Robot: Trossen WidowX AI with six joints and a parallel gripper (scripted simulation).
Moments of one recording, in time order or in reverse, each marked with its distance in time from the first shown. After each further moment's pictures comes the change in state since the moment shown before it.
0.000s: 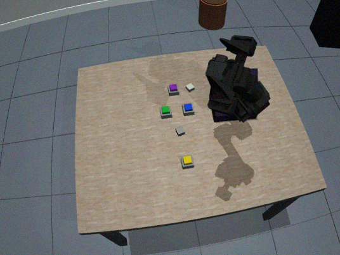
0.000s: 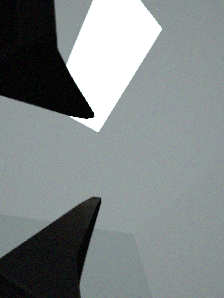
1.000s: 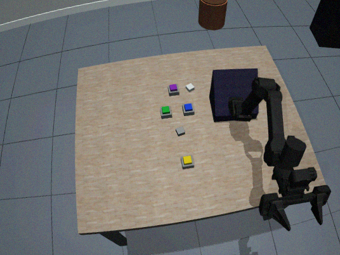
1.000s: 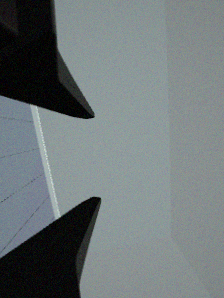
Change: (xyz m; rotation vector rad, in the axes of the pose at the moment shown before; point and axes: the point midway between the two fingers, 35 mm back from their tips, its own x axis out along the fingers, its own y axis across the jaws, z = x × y) arm -0.217 -0.231 -0.224 -1.198 1.159 0.040
